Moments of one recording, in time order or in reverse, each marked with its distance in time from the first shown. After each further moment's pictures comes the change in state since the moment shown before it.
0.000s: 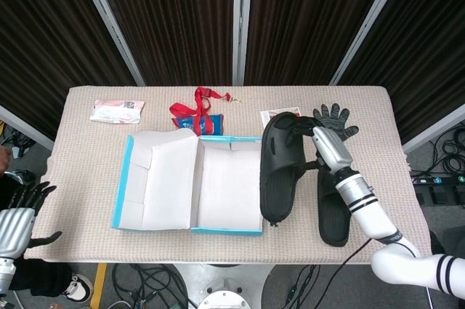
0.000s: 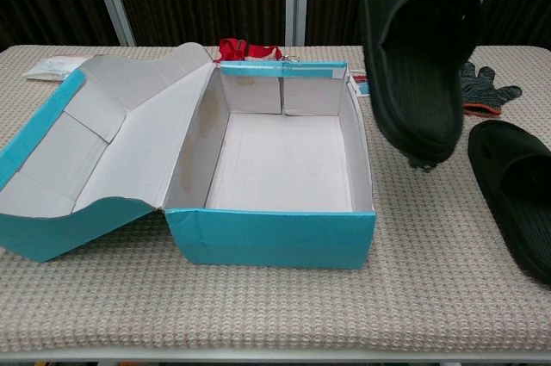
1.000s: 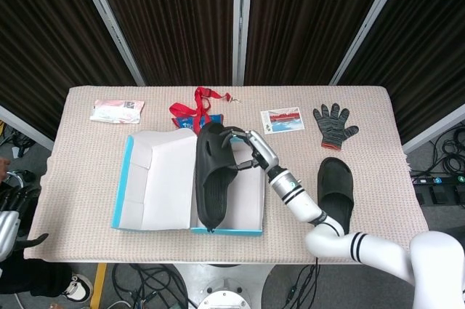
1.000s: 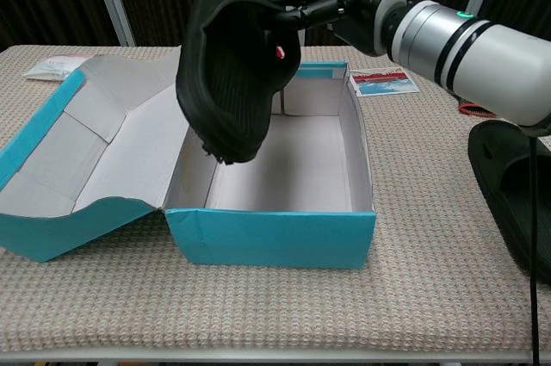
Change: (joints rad) left arm 0.023 -0.037 -0.001 0.157 -0.024 -0.005 -0.123; right arm 0.135 -0.515 0.115 0.493 -0.201 -0.179 0.686
